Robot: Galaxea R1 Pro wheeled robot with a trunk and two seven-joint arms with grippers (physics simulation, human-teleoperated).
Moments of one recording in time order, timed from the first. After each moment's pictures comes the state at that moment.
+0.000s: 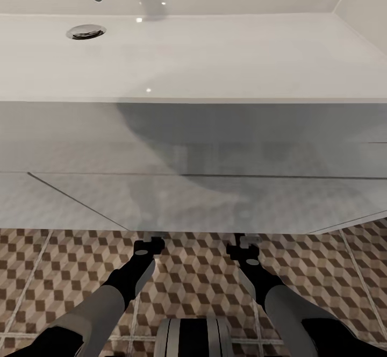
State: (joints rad) left arm -0.77 -0.12 -0.21 -0.43 0.14 0.12 0.31; right arm -0.82 0.11 -0.02 -0.22 0.06 -0.10 -0.21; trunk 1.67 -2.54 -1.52
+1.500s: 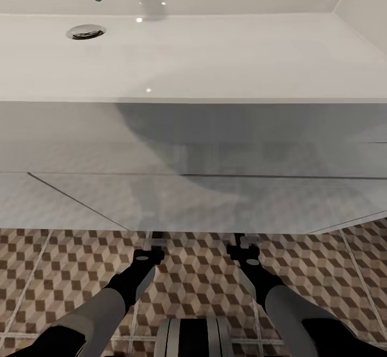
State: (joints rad) left arm -0.77 -0.12 -0.21 -0.36 0.13 0.16 0.32; right arm -0.82 0.11 -0.02 -0.22 0.07 -0.10 -0.21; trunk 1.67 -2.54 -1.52
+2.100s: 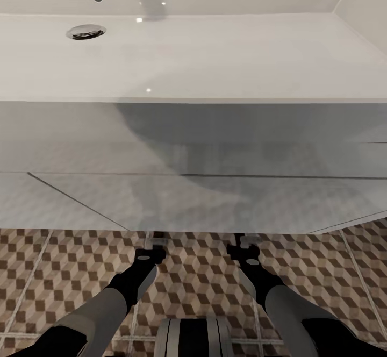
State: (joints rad) left arm -0.77 -0.13 -0.21 -0.36 0.13 0.16 0.32; right arm -0.82 0.11 -0.02 -0.22 0.07 -0.10 -0.21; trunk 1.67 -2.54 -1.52
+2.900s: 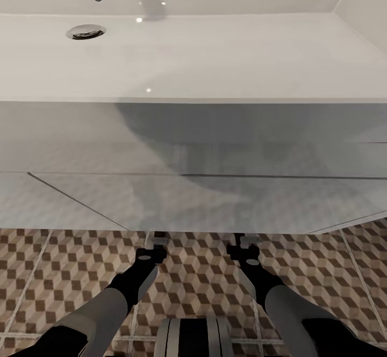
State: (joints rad) left arm -0.77 -0.14 -0.21 -0.36 0.13 0.15 0.32; right arm -0.82 0.11 -0.02 -0.22 0.07 -0.10 -0.21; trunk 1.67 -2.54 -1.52
